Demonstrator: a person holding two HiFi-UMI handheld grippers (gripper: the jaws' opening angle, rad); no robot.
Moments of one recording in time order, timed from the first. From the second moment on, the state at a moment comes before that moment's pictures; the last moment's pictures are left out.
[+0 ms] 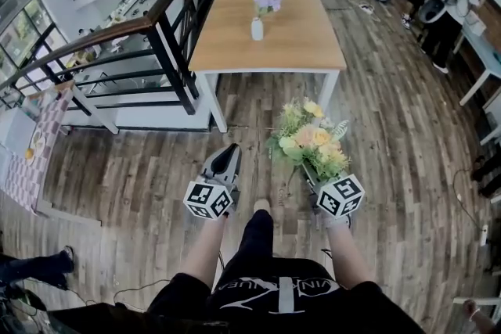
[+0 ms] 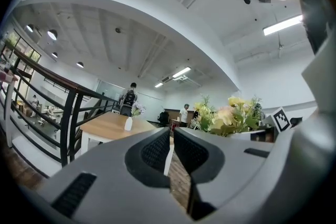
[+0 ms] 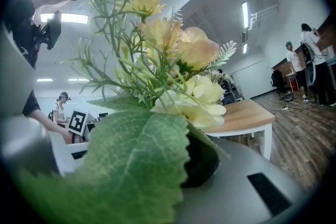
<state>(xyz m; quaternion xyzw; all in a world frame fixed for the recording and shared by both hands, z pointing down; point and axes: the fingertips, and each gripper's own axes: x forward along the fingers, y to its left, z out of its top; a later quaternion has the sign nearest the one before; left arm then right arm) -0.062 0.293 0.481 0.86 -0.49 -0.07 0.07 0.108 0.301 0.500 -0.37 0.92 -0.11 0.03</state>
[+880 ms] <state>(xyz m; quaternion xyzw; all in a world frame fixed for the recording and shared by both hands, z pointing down) -0.081 0.075 0.462 0.88 -0.47 -0.08 0.07 0.083 0.096 0.484 -0.38 0.92 -0.11 0.03</state>
